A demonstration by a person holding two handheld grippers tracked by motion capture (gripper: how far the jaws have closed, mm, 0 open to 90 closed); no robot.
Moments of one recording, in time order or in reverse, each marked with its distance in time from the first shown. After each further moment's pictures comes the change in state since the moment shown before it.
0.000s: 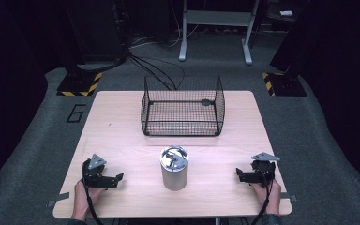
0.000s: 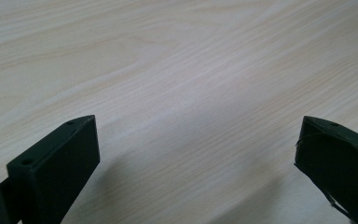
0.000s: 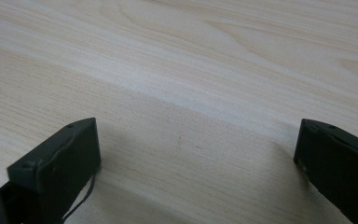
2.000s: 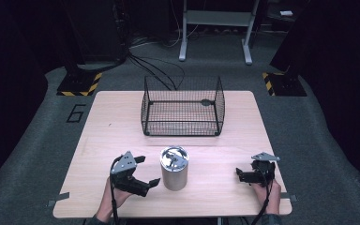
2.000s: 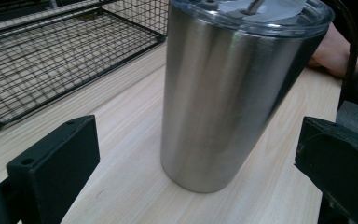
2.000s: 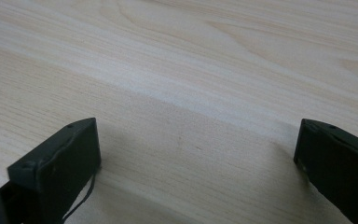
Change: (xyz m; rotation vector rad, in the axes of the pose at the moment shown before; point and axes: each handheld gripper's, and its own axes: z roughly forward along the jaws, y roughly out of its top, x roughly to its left) left arm -0.118 0.074 -0.018 -0.211 -0.384 0.217; right arm -0.001 0.000 0.000 0.002 0.000 -0.009
